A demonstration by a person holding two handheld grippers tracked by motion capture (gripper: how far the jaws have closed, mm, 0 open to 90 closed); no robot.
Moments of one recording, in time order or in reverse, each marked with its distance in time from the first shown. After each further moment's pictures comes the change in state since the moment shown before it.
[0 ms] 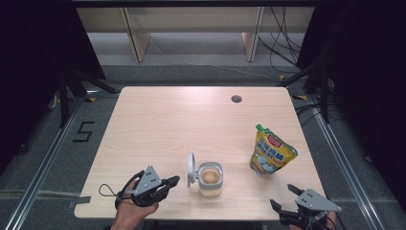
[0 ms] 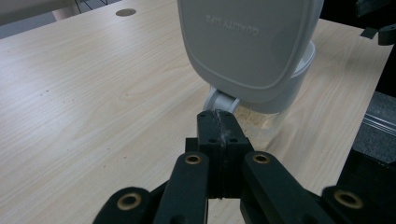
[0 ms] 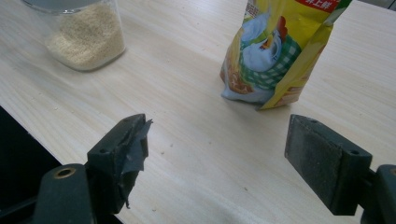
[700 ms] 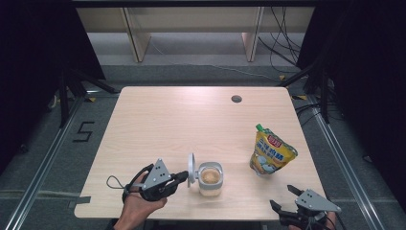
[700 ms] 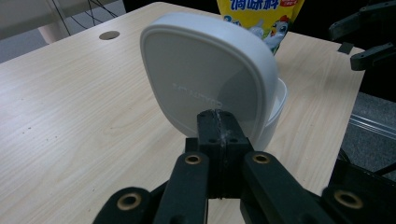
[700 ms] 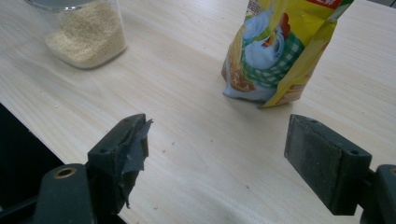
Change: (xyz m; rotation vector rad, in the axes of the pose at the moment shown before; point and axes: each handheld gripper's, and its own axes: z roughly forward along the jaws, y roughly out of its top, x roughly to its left) left arm -0.011 0.031 0.010 -0.018 -0.051 0.044; right arm 0.001 -0.001 0.001 -0.005 -0.014 -0.011
